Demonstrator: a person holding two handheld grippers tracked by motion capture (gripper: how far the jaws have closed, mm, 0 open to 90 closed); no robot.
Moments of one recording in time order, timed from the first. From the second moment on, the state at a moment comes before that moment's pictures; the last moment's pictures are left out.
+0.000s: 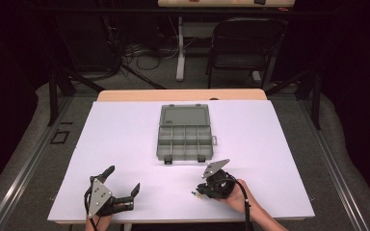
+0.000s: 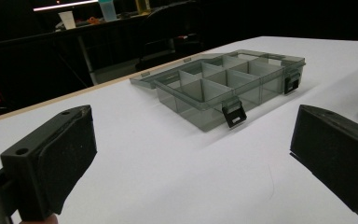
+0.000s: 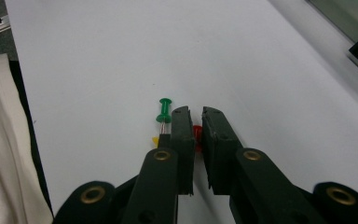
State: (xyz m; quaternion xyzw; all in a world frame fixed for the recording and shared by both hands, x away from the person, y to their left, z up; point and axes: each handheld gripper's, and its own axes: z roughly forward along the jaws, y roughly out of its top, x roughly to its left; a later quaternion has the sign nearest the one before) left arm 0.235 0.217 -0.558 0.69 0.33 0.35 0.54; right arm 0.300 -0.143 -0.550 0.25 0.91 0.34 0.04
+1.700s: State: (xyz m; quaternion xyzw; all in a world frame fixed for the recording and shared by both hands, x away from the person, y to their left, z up) left arm 0.234 0.217 -0.558 0.69 0.33 0.35 0.54; right arm 0.312 -0.176 -0.519 0.28 0.88 0.37 0.12
